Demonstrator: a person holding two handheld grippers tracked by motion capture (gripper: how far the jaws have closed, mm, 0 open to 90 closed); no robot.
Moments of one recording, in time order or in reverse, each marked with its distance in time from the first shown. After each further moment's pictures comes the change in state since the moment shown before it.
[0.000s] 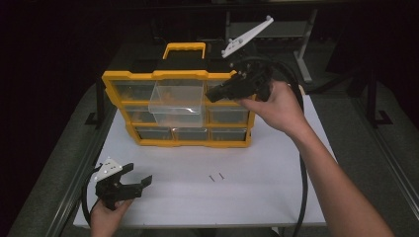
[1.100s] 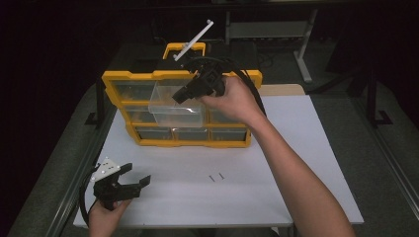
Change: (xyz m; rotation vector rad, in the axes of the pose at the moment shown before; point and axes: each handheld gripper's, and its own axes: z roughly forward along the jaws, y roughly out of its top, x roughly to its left) left arm 0.002 -0.001 -0.002 -0.014 0.000 -0.010; right arm -0.008 0.041 0.080 0.099 0.046 -0.015
